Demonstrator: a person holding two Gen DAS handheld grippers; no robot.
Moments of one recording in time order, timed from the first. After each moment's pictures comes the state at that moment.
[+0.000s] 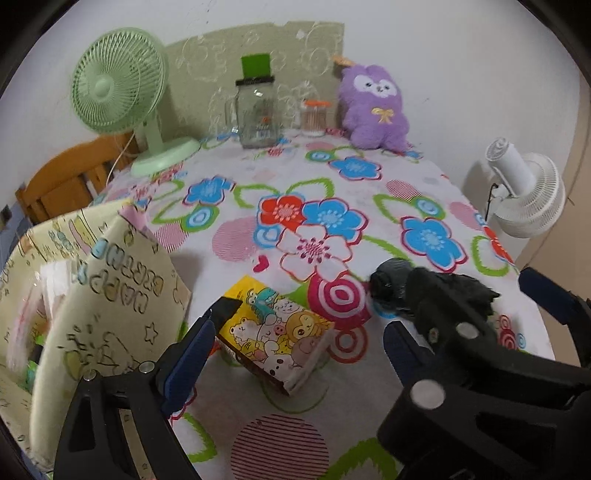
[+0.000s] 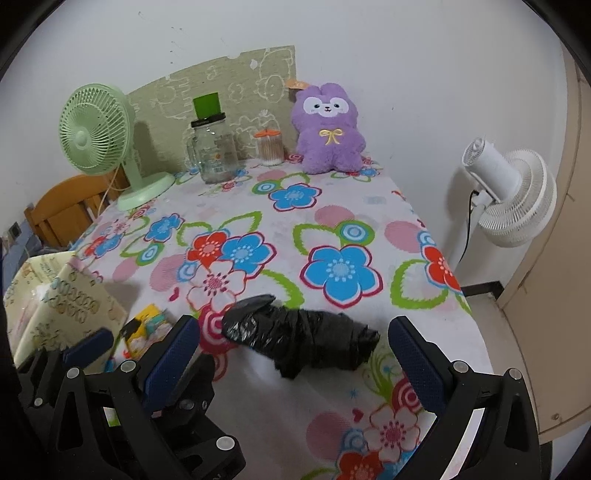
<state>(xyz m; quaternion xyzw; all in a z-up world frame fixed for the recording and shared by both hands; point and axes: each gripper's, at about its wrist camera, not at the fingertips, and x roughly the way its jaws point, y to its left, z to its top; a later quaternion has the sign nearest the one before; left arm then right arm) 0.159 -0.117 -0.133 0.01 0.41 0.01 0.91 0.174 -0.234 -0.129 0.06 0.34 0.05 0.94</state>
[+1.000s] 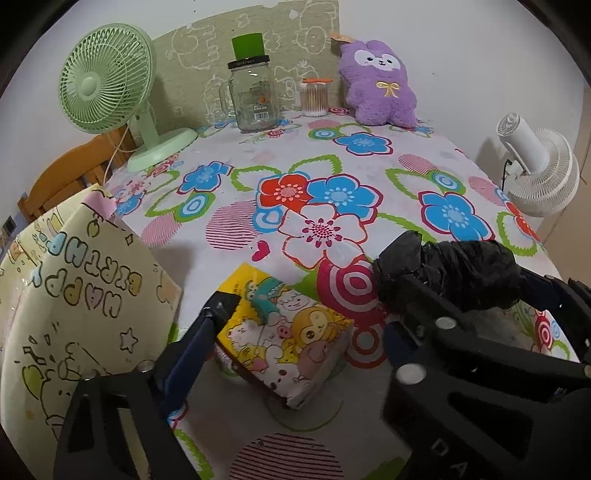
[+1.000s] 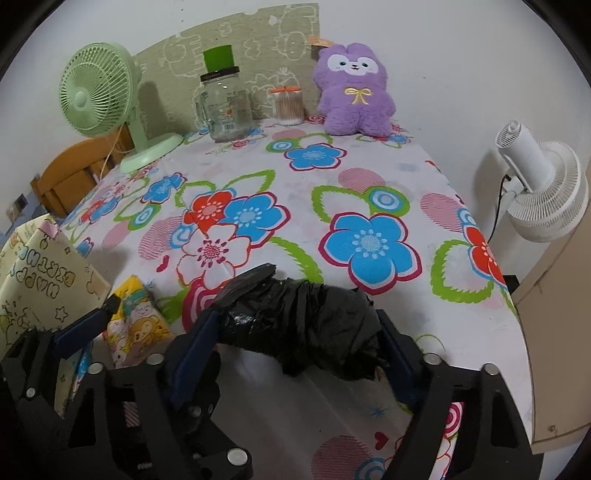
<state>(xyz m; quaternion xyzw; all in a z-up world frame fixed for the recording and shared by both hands) 0.174 -0.122 -0.155 0.04 0.43 0.02 0.90 0.205 -0.223 -0.164 0.04 0.40 0.10 0.91</state>
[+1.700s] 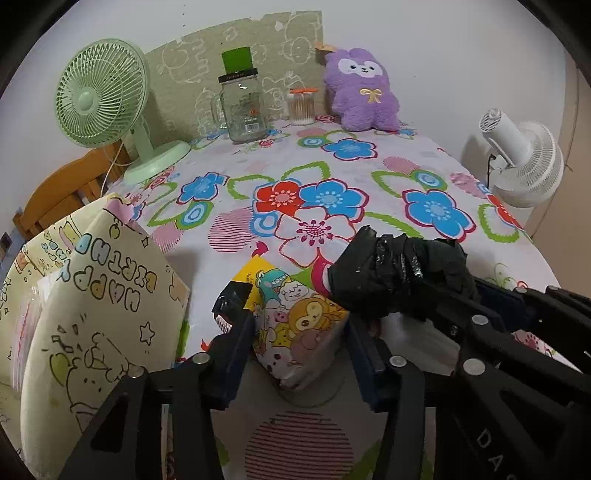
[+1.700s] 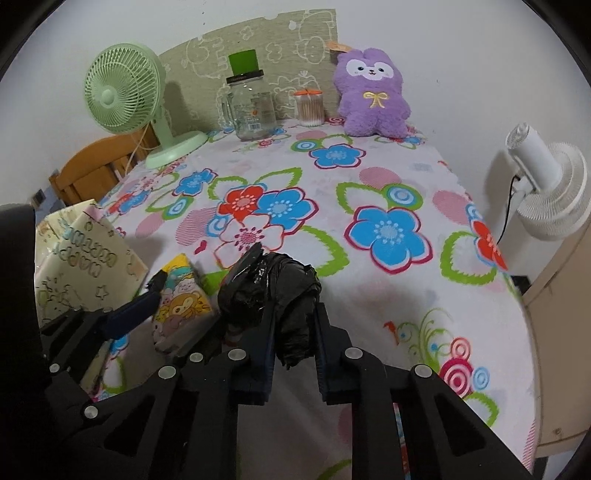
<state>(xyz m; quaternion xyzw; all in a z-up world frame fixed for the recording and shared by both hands) 0.154 -0.120 -0.145 0.06 0.42 -0.01 0.91 0.177 -0.217 -0.152 0.05 0.40 0.13 0.90</state>
